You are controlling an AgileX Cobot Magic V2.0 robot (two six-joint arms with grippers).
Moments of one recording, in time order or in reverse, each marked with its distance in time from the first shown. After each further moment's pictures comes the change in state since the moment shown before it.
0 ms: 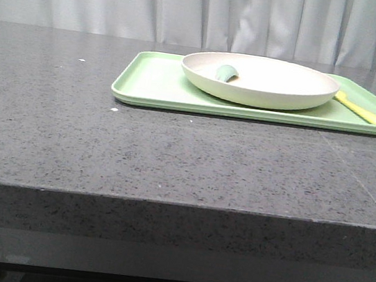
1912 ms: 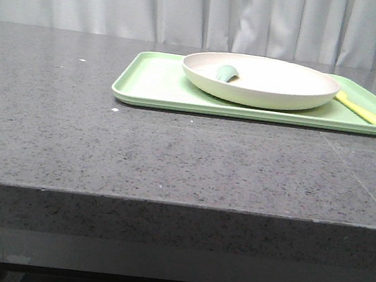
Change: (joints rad) left arm 0.000 0.000 0.000 0.002 0.000 0.000; right arm 0.000 -0.532 0.487 -0.020 -0.279 -0.008
